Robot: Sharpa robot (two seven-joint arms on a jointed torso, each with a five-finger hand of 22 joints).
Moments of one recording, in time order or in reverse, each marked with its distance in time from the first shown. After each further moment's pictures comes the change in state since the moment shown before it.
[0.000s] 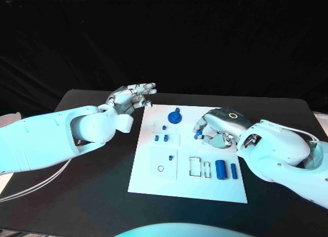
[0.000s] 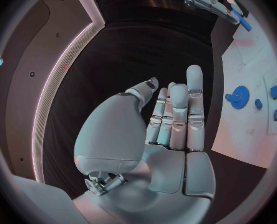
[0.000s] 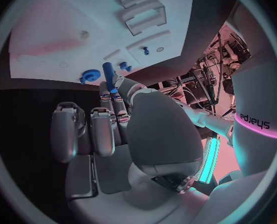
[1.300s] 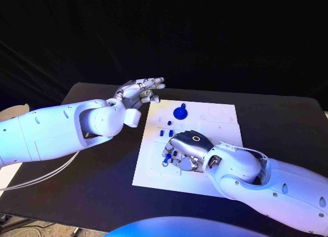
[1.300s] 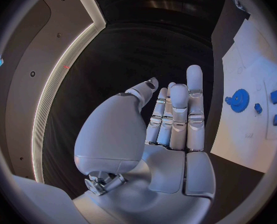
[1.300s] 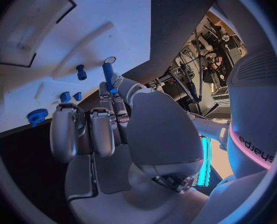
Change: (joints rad) left arm 0.000 0.010 0.000 0.006 0.000 -0.002 0.006; left_hand -0.004 0.004 -0.003 -0.003 0.000 -0.003 -0.003 0.004 0.000 0.000 0.000 0.006 0.001 0.000 0.000 0.004 0.000 0.000 0.000 0.000 0.000 -0.001; right arm -0.134 0.243 -0.043 -0.094 0.006 0.018 0.054; right_hand 0.000 0.000 0.019 -0.016 0.001 0.000 0.000 -0.002 0.000 0.003 0.003 -0.023 0.000 0.000 0.000 0.000 0.000 0.000 0.000 0.000 0.000 -0.003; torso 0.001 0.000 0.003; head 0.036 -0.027
